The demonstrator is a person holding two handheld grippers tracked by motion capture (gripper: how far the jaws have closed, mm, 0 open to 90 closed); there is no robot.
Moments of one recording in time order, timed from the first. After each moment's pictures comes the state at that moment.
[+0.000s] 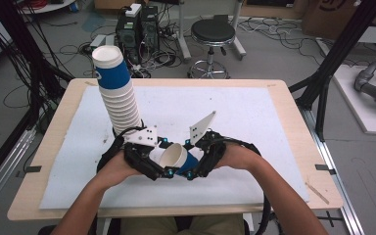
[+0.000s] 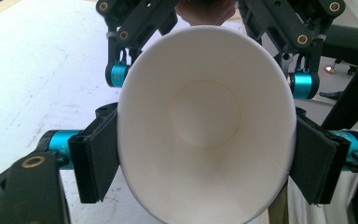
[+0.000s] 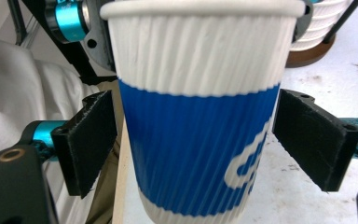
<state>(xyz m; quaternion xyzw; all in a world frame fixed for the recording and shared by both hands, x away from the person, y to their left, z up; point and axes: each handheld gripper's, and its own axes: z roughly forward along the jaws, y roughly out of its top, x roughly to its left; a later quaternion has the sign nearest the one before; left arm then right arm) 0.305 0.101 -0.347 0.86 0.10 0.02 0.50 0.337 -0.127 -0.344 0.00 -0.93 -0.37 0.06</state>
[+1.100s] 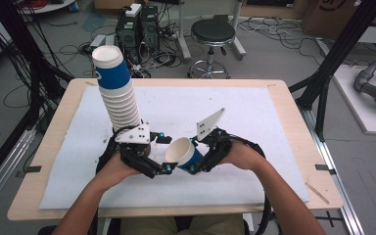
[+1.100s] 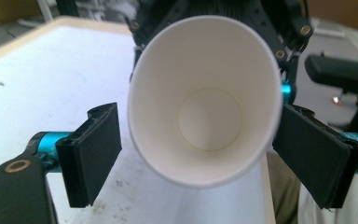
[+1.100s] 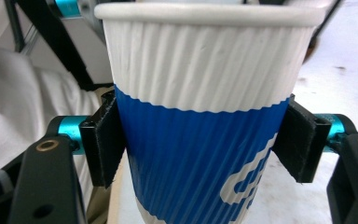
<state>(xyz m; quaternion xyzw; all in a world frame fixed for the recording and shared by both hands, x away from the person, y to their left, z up) 0.306 0.115 -0.349 0.81 0.12 0.05 0.58 0.343 -0.146 -0.340 -0.02 -0.92 -0.40 0.05</state>
